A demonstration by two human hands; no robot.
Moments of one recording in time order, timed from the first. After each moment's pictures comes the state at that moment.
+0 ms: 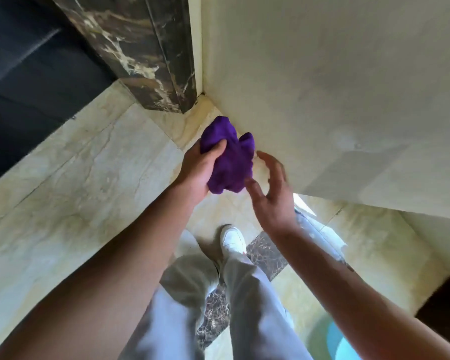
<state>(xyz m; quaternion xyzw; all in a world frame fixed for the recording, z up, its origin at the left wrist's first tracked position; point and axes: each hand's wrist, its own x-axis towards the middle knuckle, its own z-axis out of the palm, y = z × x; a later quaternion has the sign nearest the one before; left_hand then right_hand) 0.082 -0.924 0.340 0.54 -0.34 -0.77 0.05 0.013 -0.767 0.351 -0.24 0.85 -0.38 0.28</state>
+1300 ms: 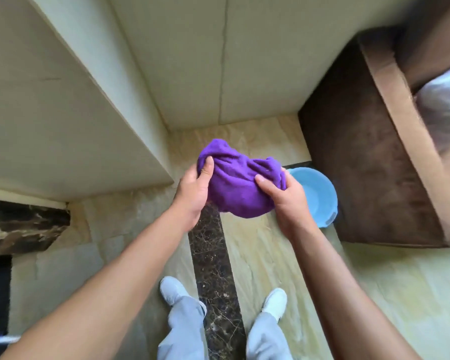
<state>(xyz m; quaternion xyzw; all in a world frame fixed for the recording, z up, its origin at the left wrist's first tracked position) 0.083 -0.463 0.622 0.19 -0.61 -0.74 -0.22 0.137 -0.282 0.628 0.24 0.62 -0.75 0.03</state>
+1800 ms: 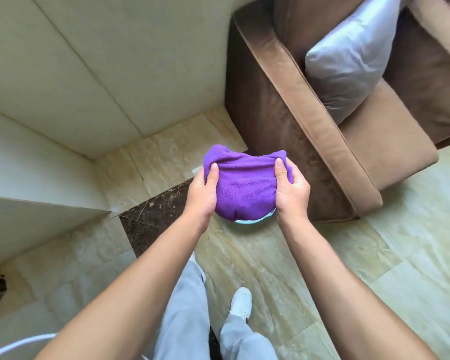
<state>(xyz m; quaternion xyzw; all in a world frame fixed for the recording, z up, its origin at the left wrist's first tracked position) 0.098 -0.127 0.576 0.11 -0.66 -0.68 -0.30 0.172 0.029 0.581 0.45 0.58 -0.64 -0.20</state>
